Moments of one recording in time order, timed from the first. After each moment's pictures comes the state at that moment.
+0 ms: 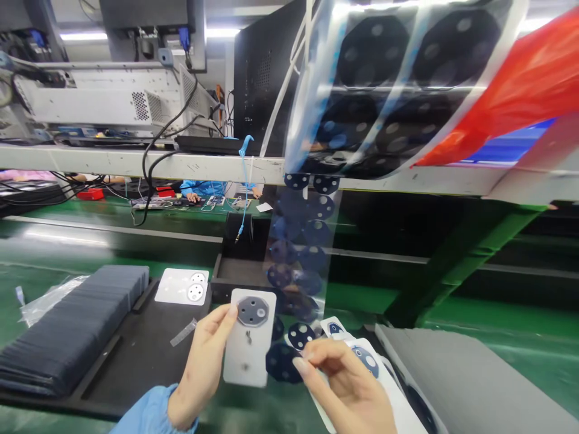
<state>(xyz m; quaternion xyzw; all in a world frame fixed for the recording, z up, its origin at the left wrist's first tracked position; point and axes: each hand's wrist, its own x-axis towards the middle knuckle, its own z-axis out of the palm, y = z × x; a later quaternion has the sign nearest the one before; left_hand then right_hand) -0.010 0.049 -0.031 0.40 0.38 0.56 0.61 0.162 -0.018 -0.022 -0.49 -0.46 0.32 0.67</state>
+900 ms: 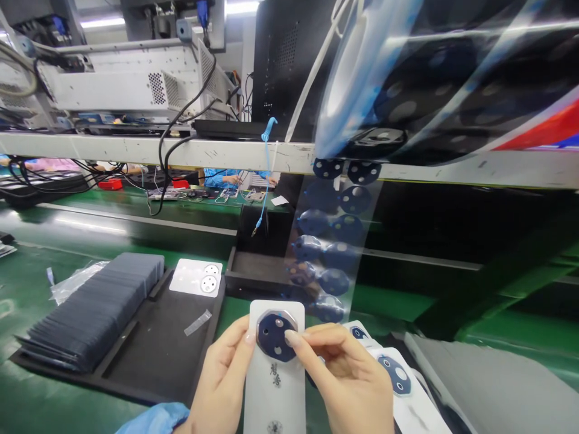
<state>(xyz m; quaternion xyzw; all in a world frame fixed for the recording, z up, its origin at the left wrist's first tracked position) -0.008 0.007 -0.014 0.39 0.37 0.56 0.64 0.132 0.005 -0.001 -0.50 -0.41 0.37 0.67</state>
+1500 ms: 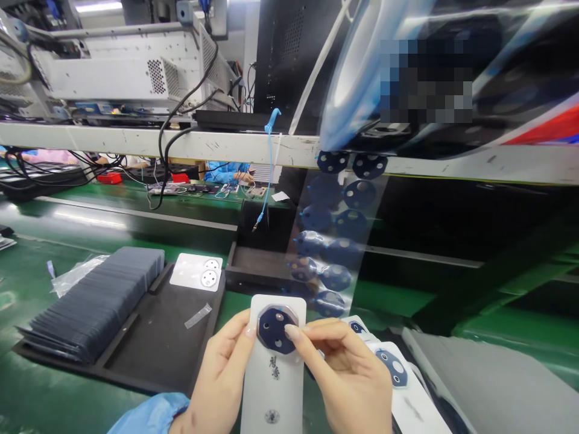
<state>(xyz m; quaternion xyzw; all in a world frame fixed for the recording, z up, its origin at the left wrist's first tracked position) -0.008 0.007 -0.011 0.38 0.36 0.54 0.66 0.133 0.005 -0.002 -0.50 -0.45 0.34 0.66</state>
